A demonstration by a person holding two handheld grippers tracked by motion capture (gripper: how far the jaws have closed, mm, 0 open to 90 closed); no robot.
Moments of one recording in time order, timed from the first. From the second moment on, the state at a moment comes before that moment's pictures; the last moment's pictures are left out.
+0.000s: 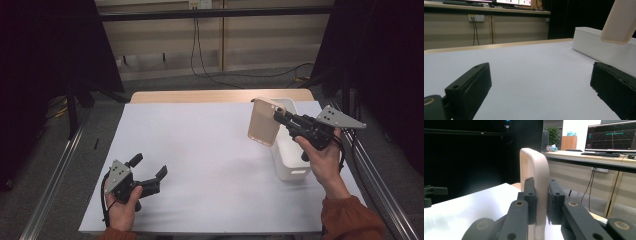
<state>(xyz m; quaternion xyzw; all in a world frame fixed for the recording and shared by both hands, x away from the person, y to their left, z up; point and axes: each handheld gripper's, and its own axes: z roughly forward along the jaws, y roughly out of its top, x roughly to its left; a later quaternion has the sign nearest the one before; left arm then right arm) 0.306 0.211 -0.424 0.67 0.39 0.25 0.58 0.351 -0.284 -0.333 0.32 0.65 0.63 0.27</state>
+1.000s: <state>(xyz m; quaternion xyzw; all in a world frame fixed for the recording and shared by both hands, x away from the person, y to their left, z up) 0.308 0.212 -0.423 0.67 0.38 0.25 0.58 0.377 -0.327 -0.302 0.33 0.64 0.63 0.31</state>
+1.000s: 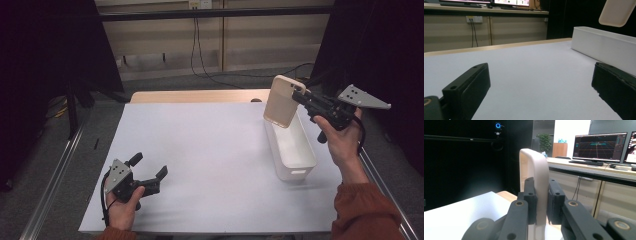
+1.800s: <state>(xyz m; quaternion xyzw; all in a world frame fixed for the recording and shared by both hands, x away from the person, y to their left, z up) 0.311 0.215 -0.425 0.69 0.39 0.25 0.56 0.408 -0.352 -0.317 0.36 0.64 0.60 0.33</state>
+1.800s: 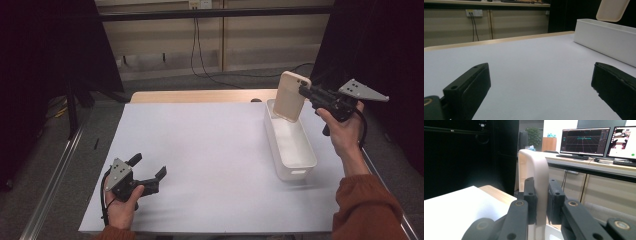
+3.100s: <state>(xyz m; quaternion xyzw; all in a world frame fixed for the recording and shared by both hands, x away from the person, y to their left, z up) 0.313 0.210 -0.428 0.70 0.39 0.25 0.55 0.460 -0.364 -0.370 0.39 0.65 0.57 0.31</state>
